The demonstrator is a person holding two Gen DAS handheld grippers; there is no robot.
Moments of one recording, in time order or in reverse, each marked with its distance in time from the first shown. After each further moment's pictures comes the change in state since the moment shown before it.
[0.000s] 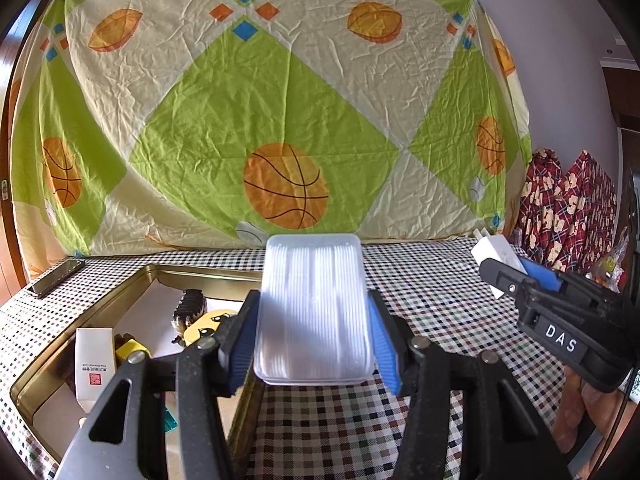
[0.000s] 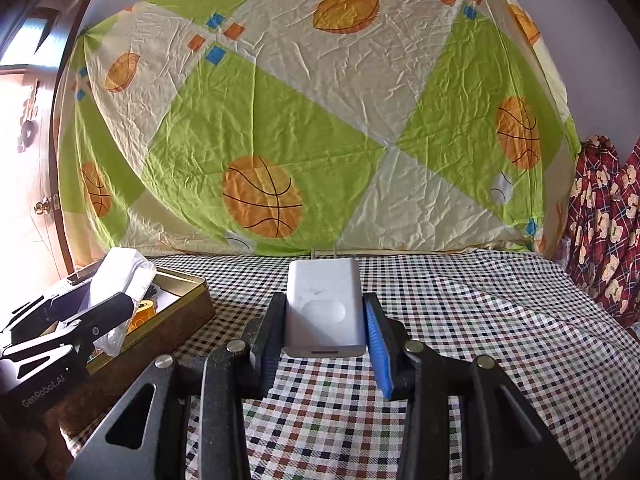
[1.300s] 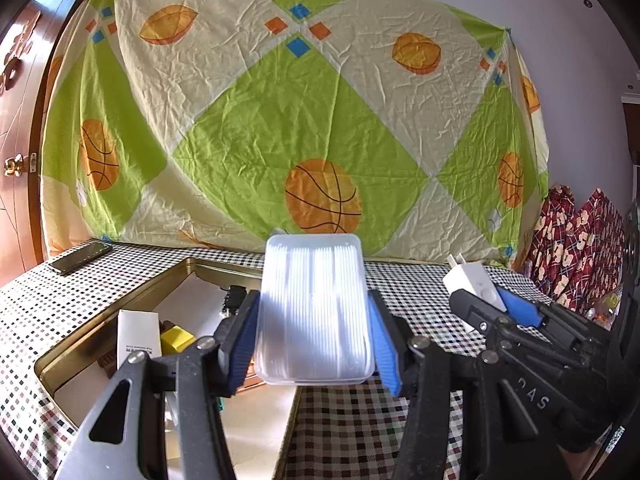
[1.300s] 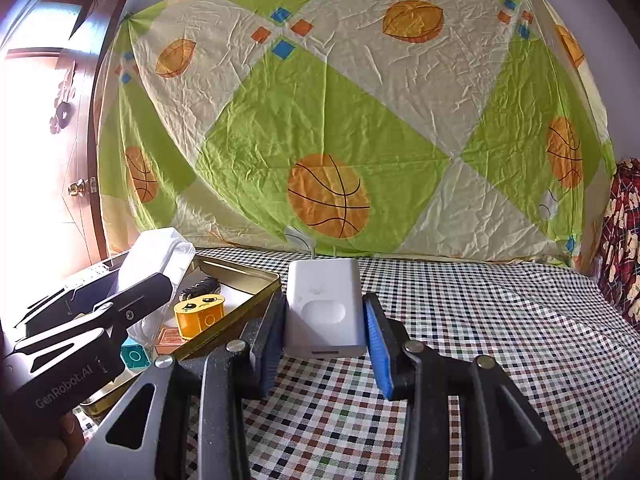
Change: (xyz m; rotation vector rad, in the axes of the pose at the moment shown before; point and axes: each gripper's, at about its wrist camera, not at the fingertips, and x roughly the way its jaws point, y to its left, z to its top) left arm -0.031 0.039 -0.005 -0.106 -0.057 0.050; right arm -0.006 0.066 -0.003 -0.067 -0.005 0.107
